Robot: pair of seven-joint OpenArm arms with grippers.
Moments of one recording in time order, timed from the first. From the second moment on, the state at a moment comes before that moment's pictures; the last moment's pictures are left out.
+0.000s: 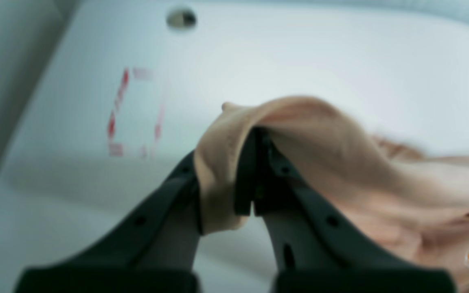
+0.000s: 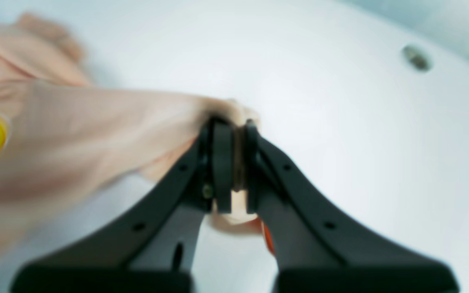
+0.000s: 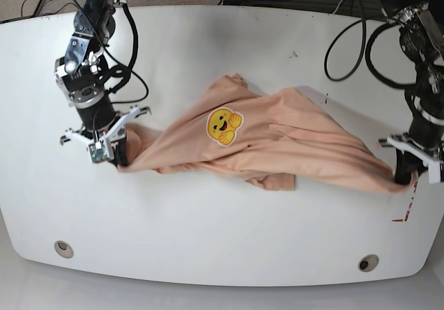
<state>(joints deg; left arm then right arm) -2.2 -18.5 -28.7 112.5 -31.9 -18.1 51.2 -5.7 4.5 19.4 113.0 5.0 32.5 -38.1</state>
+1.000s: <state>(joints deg) -40.5 -26.8 -27.3 106.7 -26.3 -18.7 56.2 38.8 17.7 15.9 109.9 6.1 32.9 -53.7</state>
